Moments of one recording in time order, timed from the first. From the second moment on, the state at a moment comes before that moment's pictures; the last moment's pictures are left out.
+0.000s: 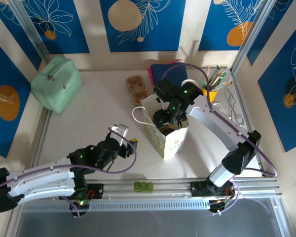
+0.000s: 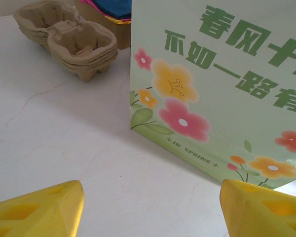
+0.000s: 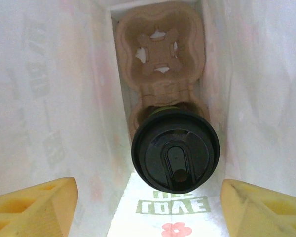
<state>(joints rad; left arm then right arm) -1.15 0.83 0.60 -0.31 -0.50 -0.42 0.75 1.59 1.73 -1.47 0.02 0.38</state>
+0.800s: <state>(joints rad) -1.15 0.86 0.60 -0.31 -0.50 -0.42 0.74 1.46 1.89 -1.46 -0.06 0.38</state>
